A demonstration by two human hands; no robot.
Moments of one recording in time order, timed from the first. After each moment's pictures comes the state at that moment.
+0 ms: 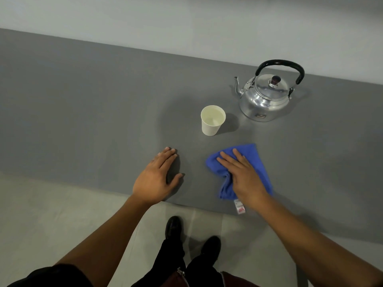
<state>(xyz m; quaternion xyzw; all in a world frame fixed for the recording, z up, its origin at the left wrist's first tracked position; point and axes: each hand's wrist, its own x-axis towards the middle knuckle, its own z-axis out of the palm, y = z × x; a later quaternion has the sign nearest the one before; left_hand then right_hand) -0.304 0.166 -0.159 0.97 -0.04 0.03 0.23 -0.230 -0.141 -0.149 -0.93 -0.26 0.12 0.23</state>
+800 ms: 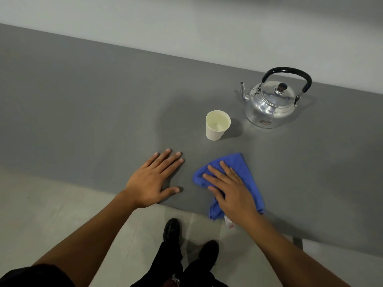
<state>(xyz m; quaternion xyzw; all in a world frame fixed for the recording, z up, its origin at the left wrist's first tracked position) -0.299 0.200 -0.157 0.98 -0.17 -0.04 0.10 -0.263 -0.107 -0.150 -0.92 -0.30 0.07 0.25</state>
